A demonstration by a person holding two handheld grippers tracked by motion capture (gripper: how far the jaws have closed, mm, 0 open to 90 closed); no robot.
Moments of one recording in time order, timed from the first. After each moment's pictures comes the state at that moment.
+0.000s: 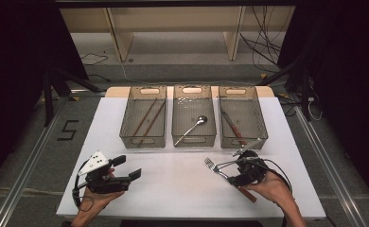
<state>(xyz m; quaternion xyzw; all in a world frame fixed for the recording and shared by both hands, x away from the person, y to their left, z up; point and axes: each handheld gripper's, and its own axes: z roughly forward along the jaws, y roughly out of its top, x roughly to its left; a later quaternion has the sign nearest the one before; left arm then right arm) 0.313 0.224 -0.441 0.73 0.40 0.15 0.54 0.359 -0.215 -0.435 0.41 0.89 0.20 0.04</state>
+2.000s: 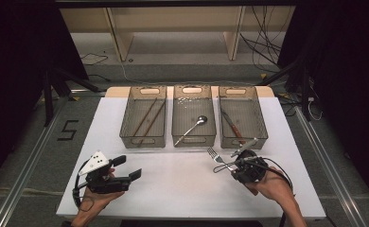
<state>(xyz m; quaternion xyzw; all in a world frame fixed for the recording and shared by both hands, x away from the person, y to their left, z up) 0.313 0.223 -0.441 0.73 0.40 0.15 0.54 0.357 -0.211 -0.423 0.38 0.90 0.18 0.08</state>
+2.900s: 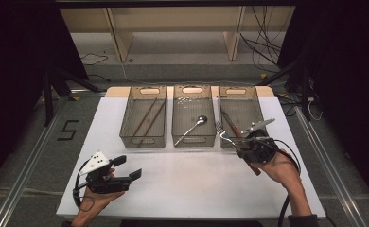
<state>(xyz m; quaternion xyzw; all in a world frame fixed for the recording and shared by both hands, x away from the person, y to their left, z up) 0.313 0.223 -0.442 0.73 0.40 0.15 0.54 0.382 -0.229 -0.374 0.41 0.87 0.24 0.13</state>
